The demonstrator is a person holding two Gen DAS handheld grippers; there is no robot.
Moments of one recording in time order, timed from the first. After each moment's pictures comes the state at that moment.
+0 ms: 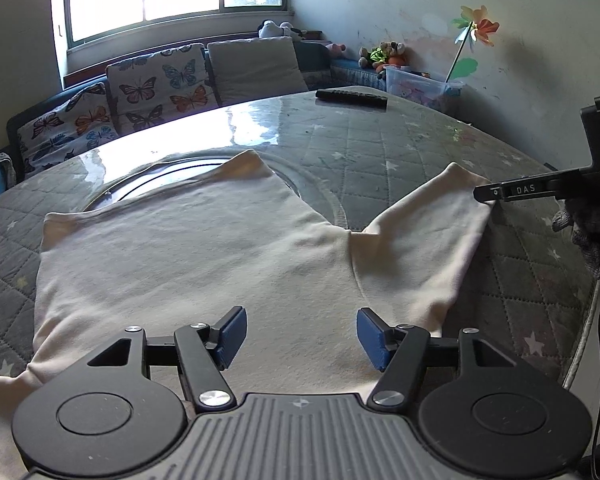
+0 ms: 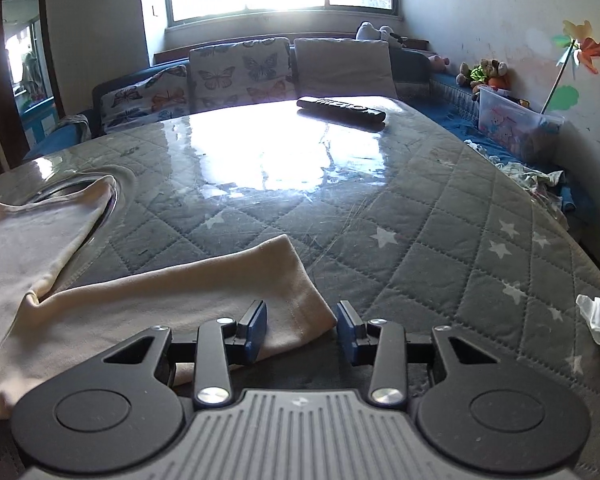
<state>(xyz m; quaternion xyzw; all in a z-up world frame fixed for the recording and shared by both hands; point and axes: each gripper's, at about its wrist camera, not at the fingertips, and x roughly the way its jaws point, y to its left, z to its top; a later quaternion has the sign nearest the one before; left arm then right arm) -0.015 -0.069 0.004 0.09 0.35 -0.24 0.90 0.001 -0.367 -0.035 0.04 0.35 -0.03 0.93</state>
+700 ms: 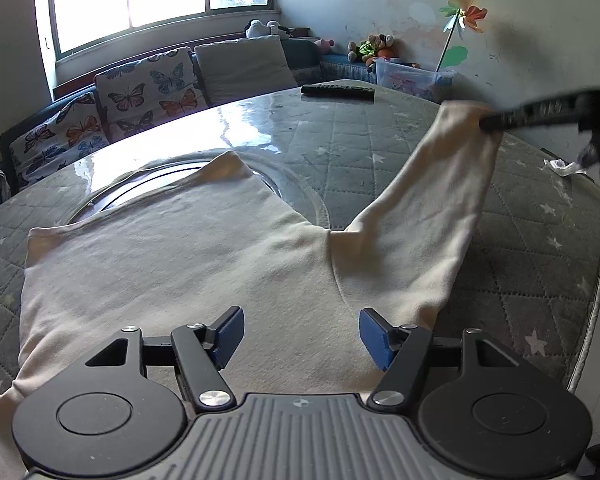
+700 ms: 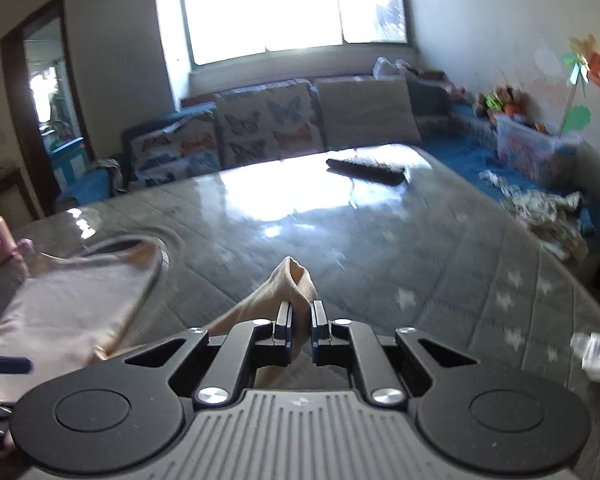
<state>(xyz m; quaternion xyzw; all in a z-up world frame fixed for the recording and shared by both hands) -0.014 -0.090 -0.004 0.12 0.35 -0.25 0.90 -0.018 -0.357 0.027 0.06 0.29 0.01 0.95</state>
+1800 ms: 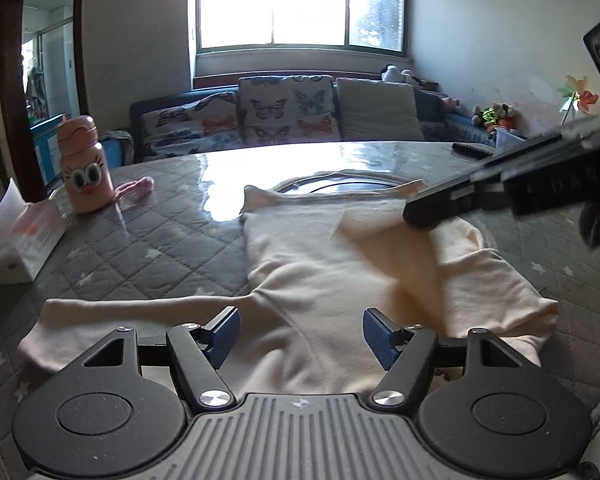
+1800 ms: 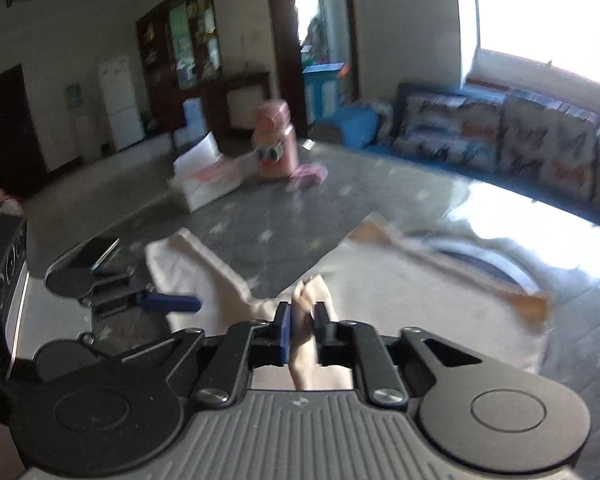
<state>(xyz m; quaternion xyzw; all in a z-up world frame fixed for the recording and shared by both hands) -0.066 0.075 0.021 0.02 0.30 -0.08 0.95 0.000 -0.066 0.060 -0.08 0.33 0.38 0.86</state>
